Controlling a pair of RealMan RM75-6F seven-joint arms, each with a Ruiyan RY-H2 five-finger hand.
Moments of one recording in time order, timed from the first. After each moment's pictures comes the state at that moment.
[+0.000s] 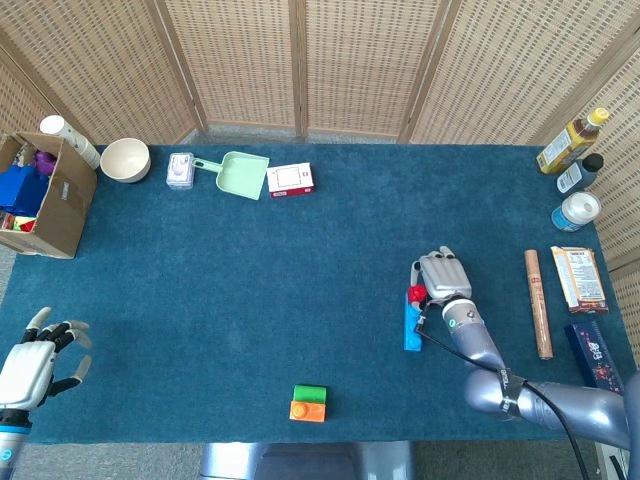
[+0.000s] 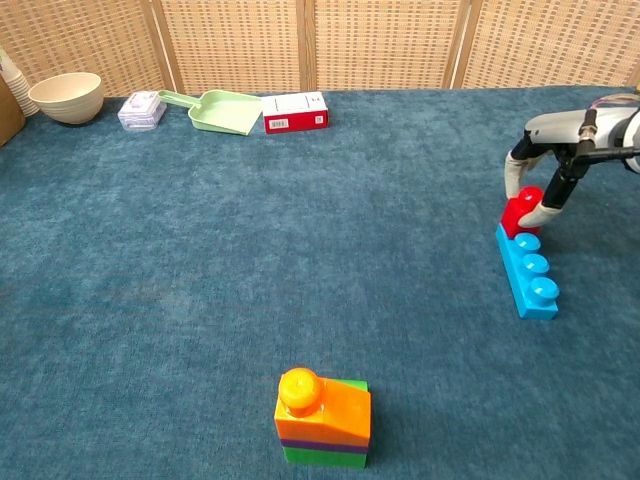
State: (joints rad) left arm -0.06 -1.26 0.03 -1.45 1.52 1.43 -0.15; right arm 0.93 -1.37 0.10 -1.62 -0.40 0.93 -0.54
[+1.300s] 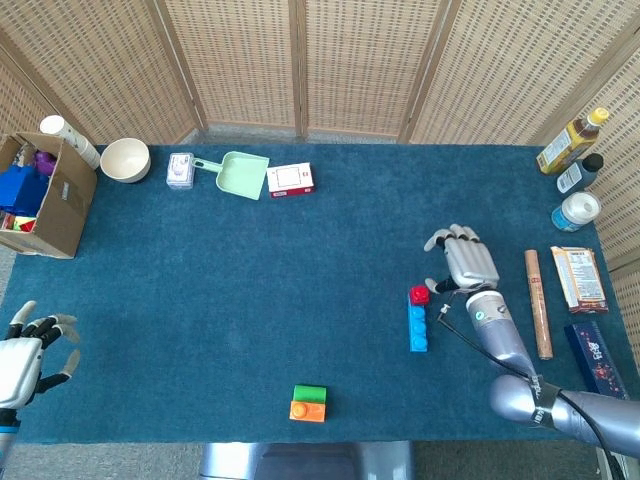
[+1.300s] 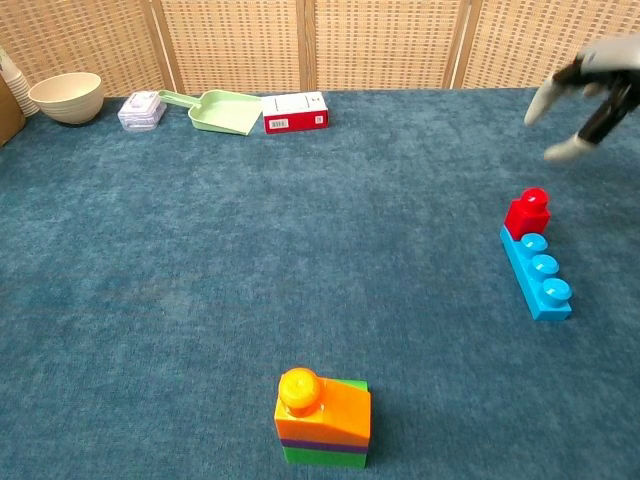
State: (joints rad) left arm -0.05 -1.22 0.01 -1.48 1.52 1.47 -0.12; right arm 0.84 -1.22 0.18 -1.75 -0.52 1.04 -0.36
